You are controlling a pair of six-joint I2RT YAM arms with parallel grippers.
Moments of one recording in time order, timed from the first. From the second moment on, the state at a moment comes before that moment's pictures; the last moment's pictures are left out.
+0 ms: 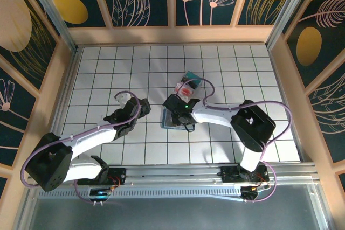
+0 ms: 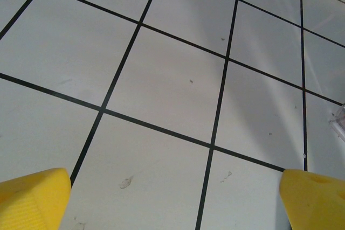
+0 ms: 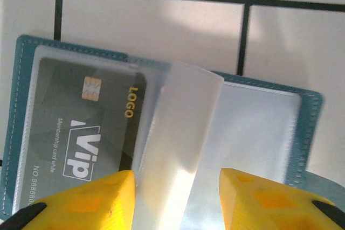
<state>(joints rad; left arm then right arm) -0.67 1.26 0.54 -0.08 -0.50 -0.87 0.94 1.73 1.06 -0.57 0.27 0.77</state>
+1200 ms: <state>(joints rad) -0.67 1.19 0.51 0.08 -0.41 -0.74 0.92 1.50 0.94 -0.65 0.33 0.84</state>
